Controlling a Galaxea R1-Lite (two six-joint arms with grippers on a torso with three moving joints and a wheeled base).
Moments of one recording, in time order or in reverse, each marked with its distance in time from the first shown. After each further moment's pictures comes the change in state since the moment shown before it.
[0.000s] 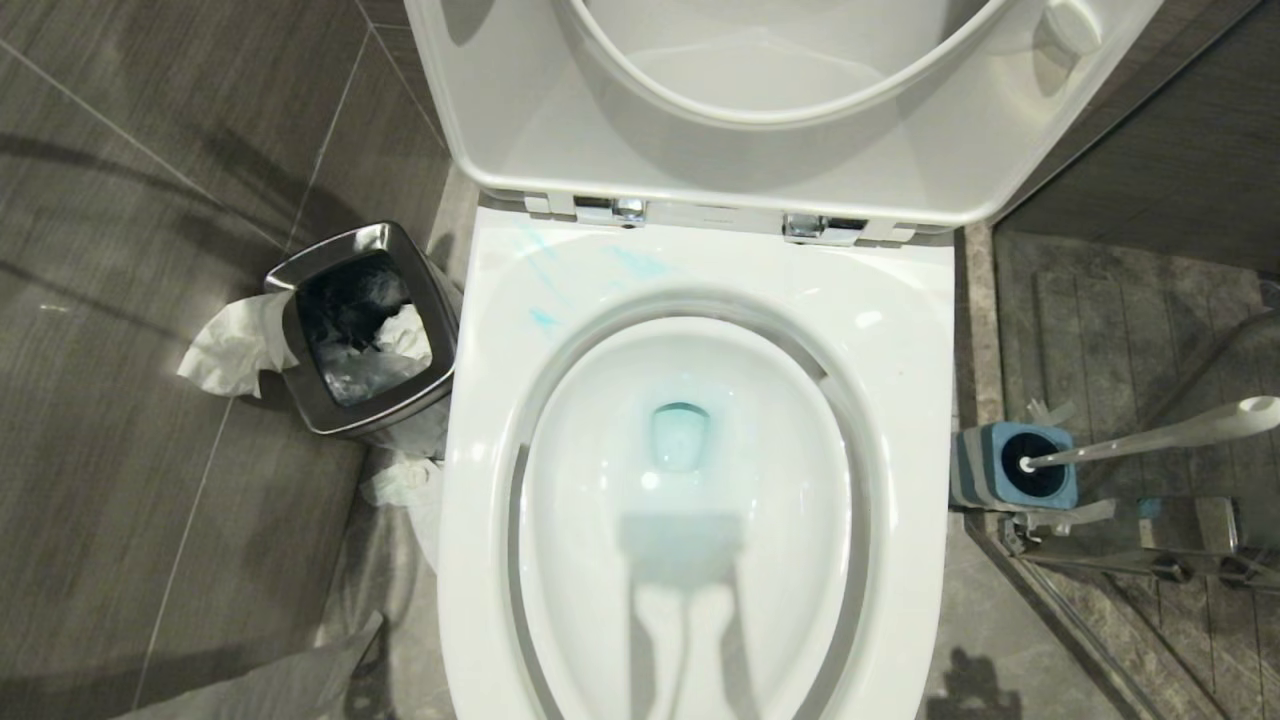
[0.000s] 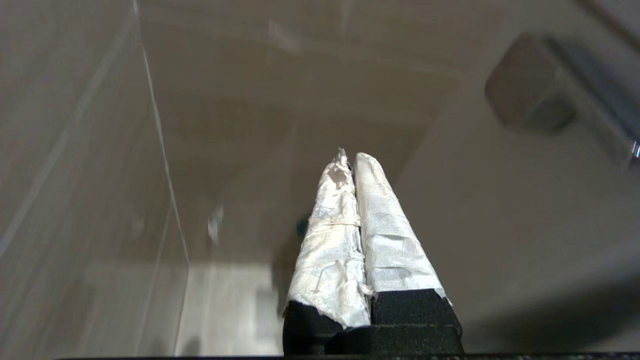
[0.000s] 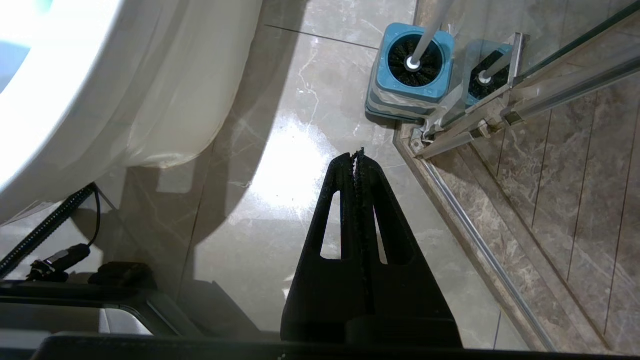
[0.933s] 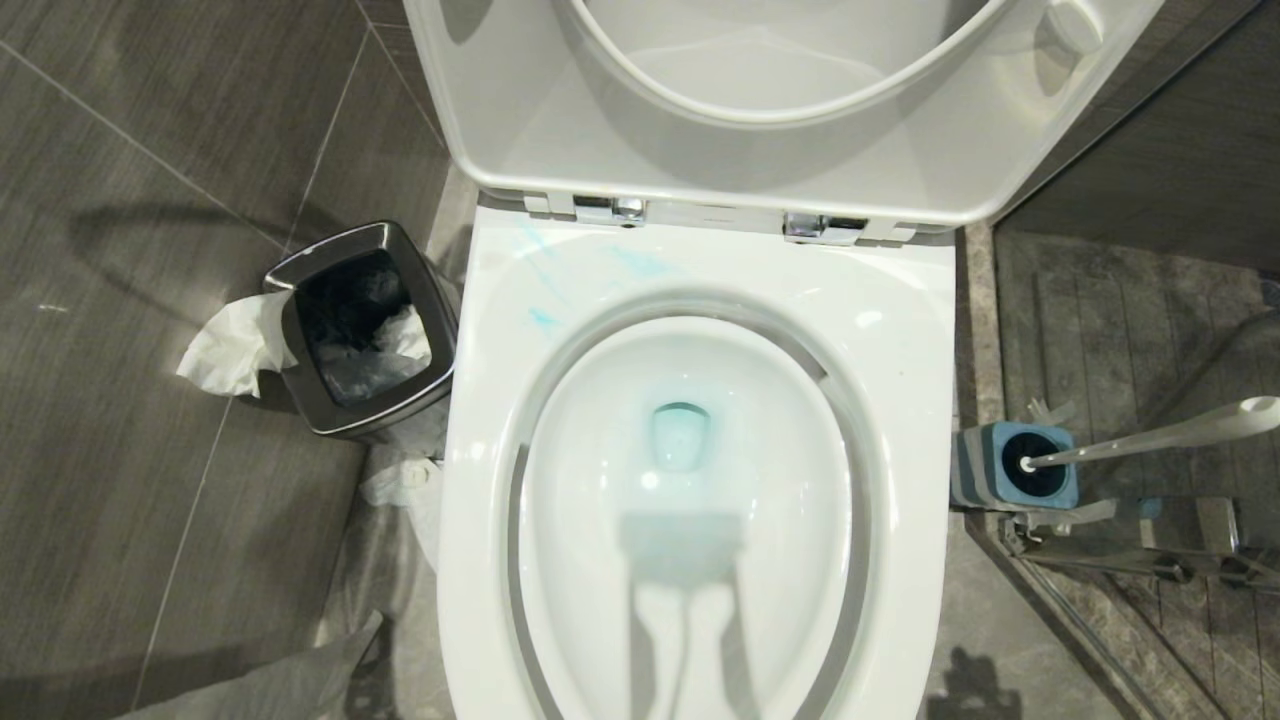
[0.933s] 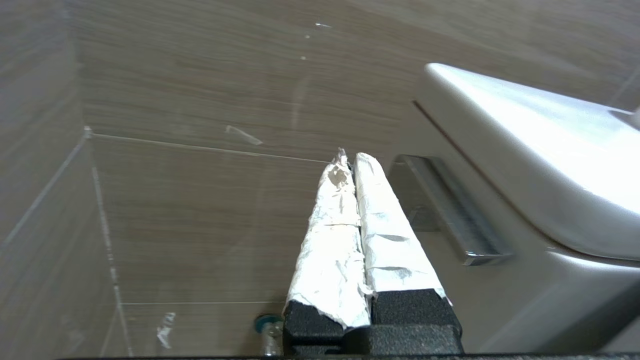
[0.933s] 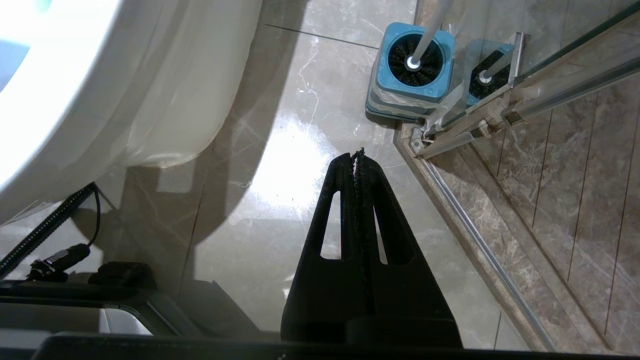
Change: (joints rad) left arm -0.122 -0.005 0.027 -0.254 0.017 0.000; right arm 0.000 0.000 0.000 0.000 0.000 0.000
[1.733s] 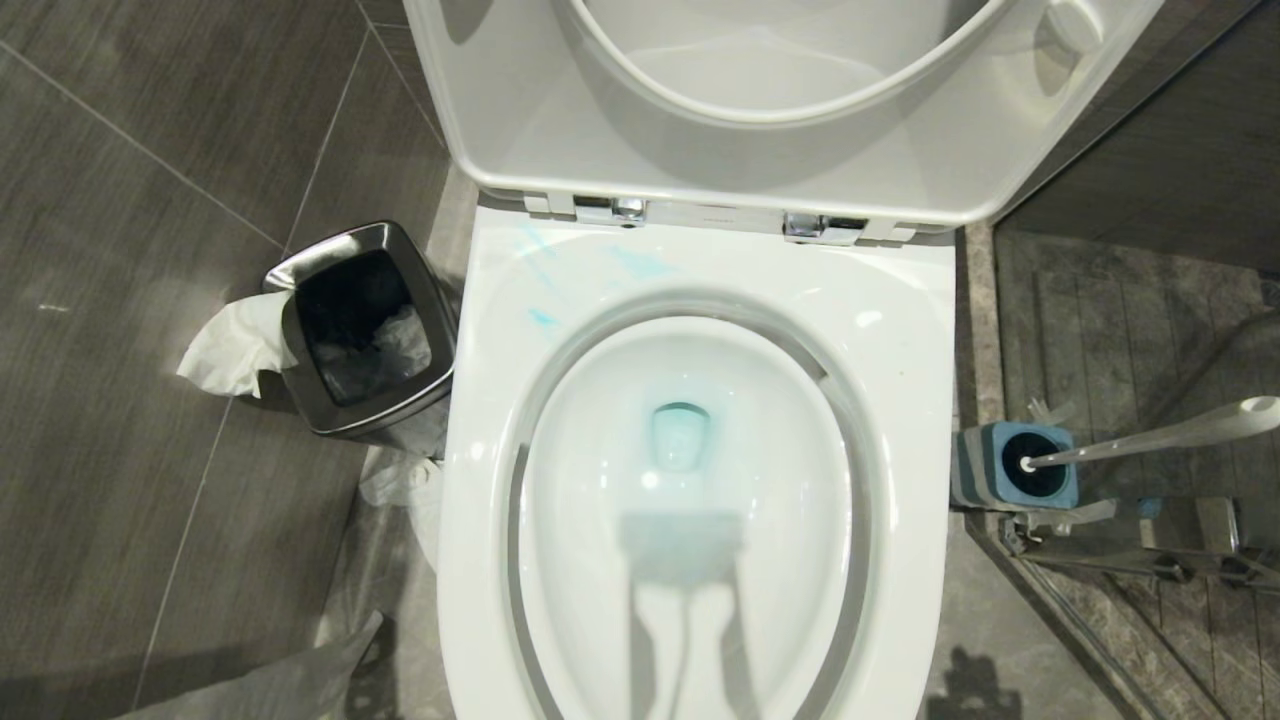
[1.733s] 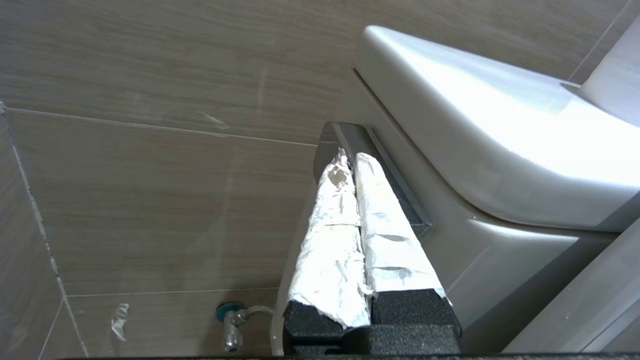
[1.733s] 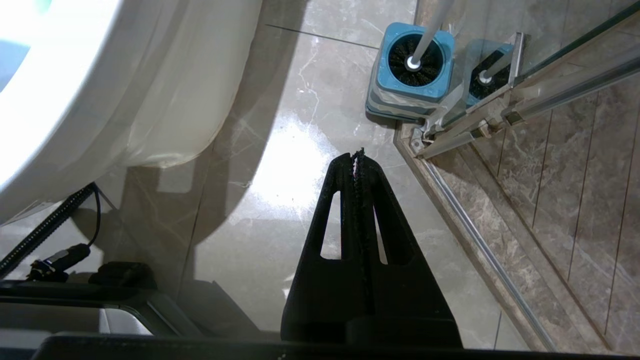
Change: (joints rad) left arm -0.143 -0.003 0.055 -0.003 0.044 0.089; right arm 0.000 0.000 0.000 0.000 0.000 0.000
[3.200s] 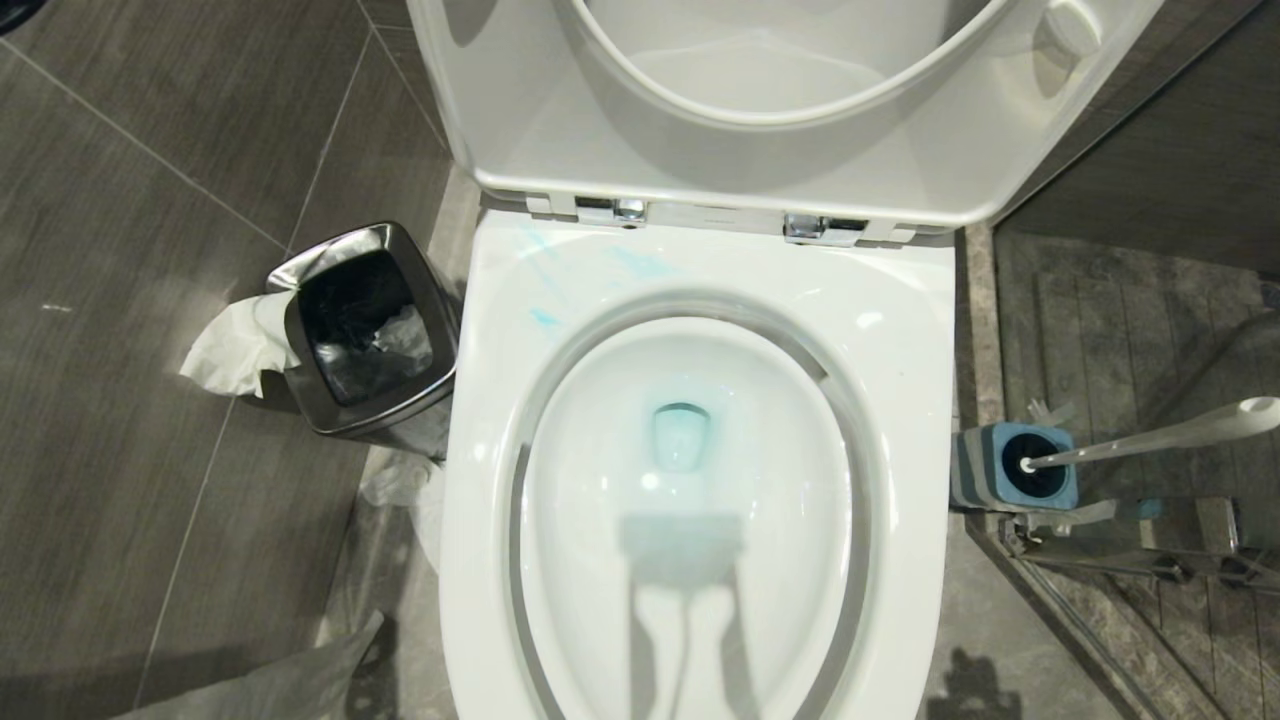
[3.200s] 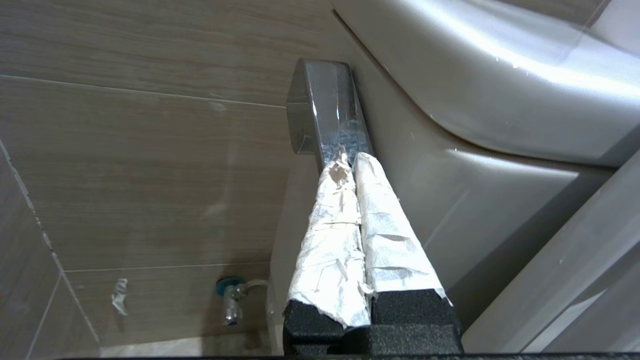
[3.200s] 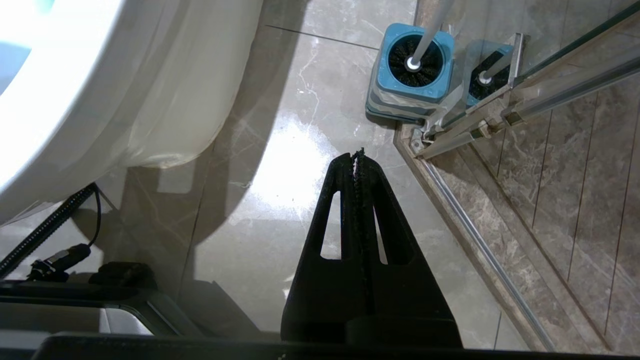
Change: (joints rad) left arm -0.070 0.009 0.091 0.016 0.053 0.103; right arm 0.000 0.000 0.000 0.001 0.000 0.000
